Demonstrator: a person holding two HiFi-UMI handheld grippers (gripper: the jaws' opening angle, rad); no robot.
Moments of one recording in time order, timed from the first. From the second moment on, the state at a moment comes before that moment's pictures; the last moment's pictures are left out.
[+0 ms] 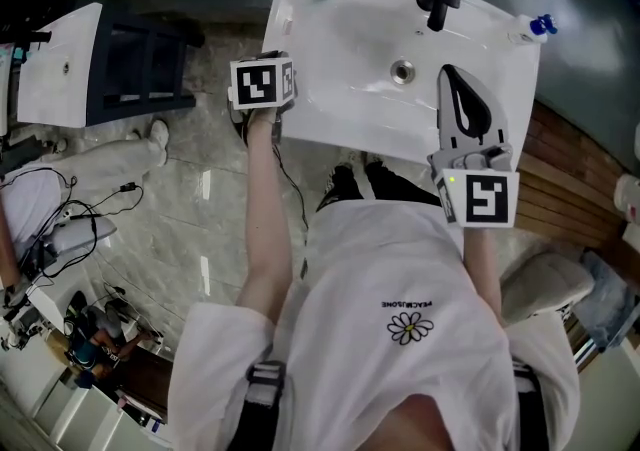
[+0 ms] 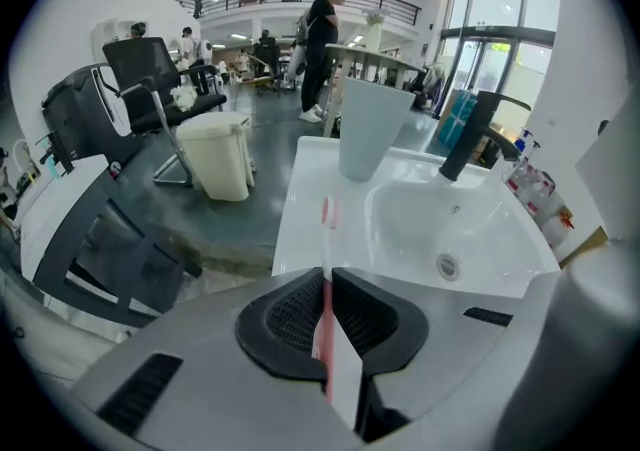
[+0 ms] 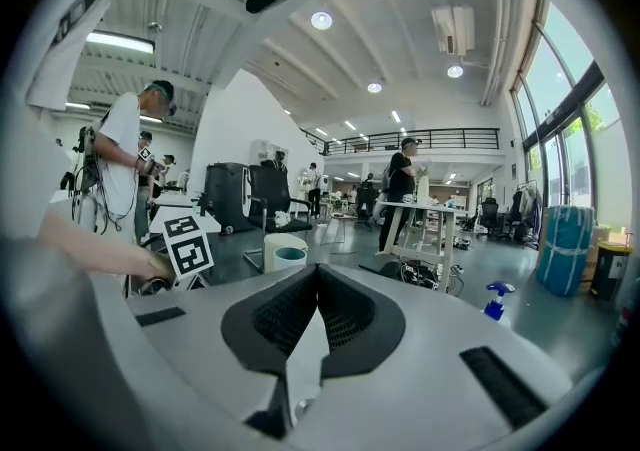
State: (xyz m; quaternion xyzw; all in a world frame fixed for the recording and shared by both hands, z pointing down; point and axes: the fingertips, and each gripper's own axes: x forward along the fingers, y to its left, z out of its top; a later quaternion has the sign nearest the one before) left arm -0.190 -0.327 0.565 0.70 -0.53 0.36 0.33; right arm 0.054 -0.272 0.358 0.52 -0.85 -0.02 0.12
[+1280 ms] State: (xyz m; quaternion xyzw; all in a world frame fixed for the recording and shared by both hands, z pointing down) left arm -0.191 -0.325 0.566 0.71 -0.54 0.35 0.30; right arm 0.045 -0.257 0.350 0.51 -0.85 -0.02 0.11
